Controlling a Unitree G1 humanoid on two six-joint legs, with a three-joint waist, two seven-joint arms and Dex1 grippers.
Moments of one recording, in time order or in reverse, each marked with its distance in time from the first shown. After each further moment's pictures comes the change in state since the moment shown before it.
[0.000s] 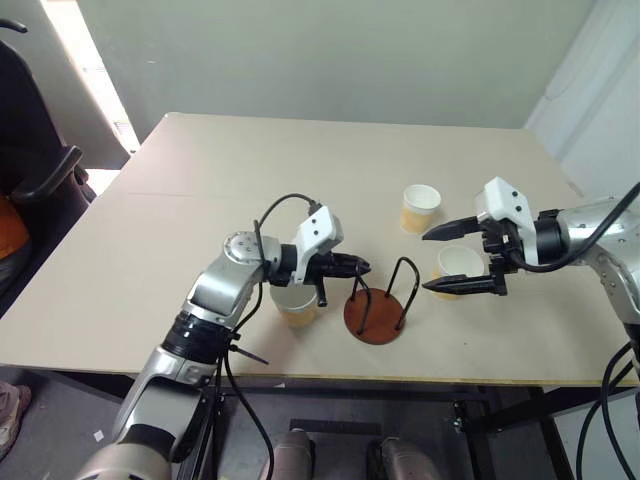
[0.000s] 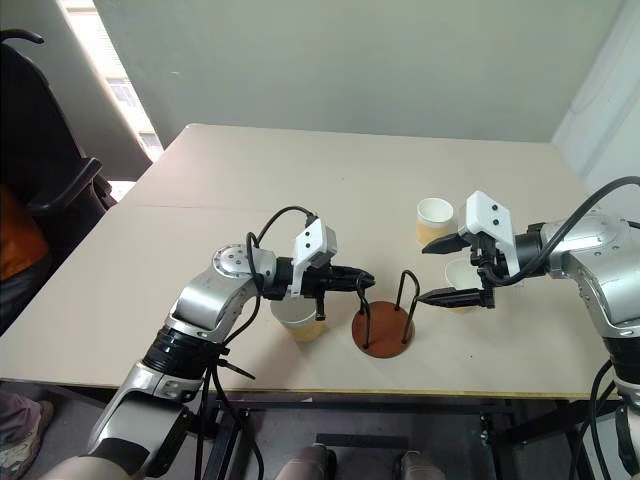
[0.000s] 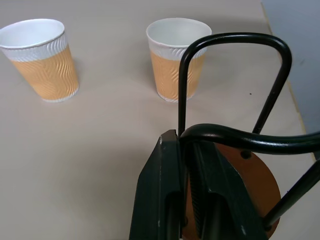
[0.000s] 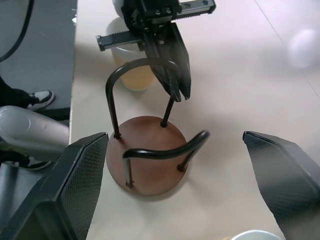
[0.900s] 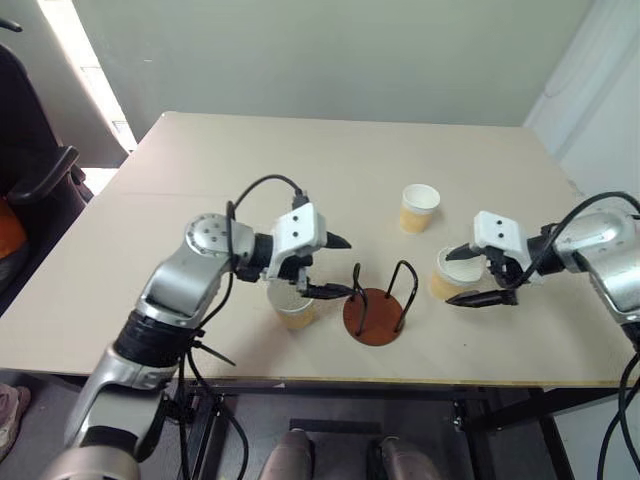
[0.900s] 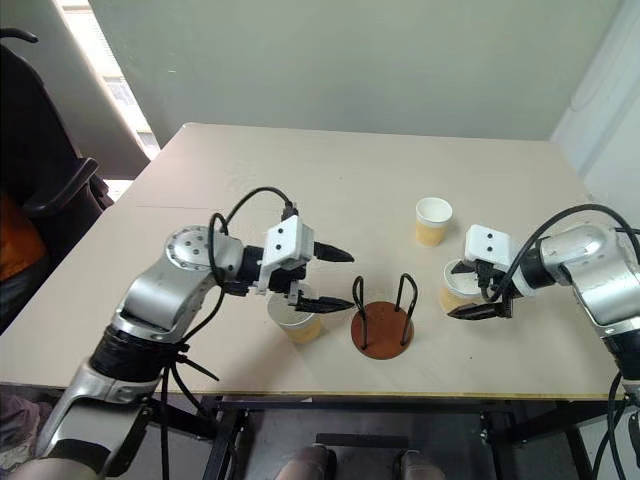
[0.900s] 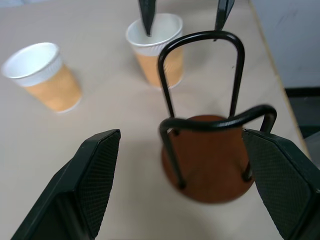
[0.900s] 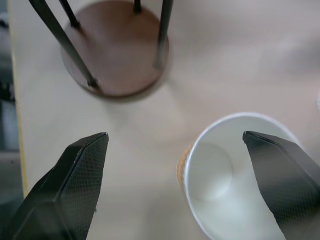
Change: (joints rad) left arm -0.006 0.231 0.021 -0.218 -0.013 -0.012 -0.110; right arm -0.020 -0.067 0.200 0.204 -0.285 -0.177 0.052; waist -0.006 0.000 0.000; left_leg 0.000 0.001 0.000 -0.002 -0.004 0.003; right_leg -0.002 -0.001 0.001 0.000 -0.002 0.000
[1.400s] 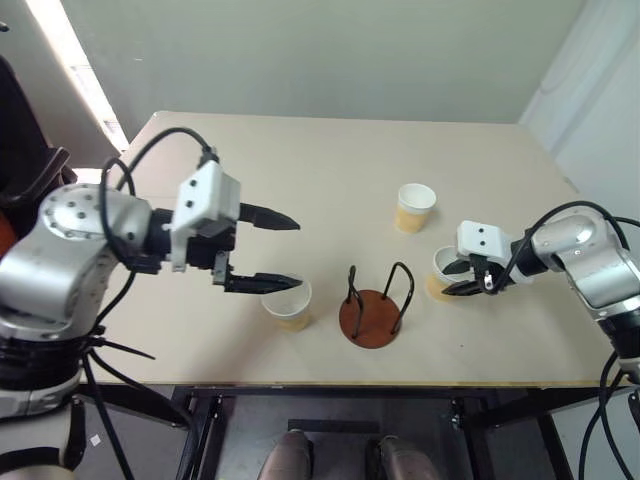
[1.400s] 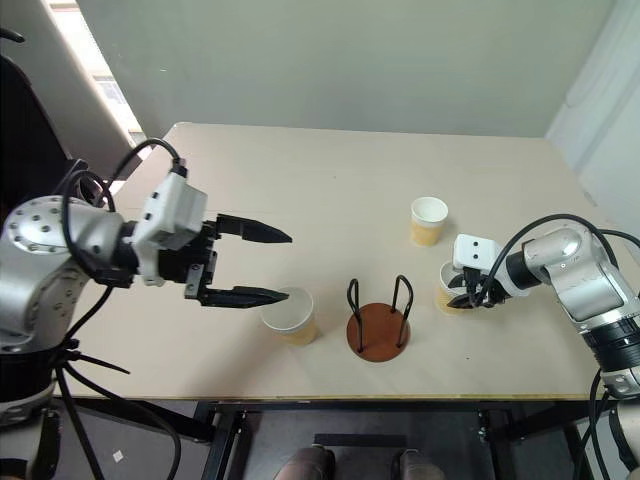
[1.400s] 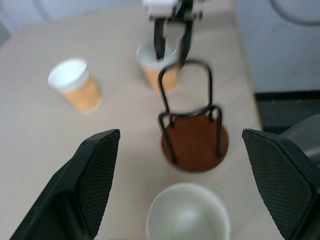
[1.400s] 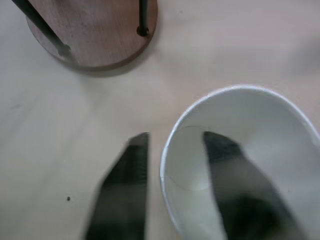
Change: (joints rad) left arm 0.108 0.303 0.355 -0.214 -0.342 0.197 -0.112; right arm -0.032 0.062 0.044 0.081 -0.110 -0.060 0.010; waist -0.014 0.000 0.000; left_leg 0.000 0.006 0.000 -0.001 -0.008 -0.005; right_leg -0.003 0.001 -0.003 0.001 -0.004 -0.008
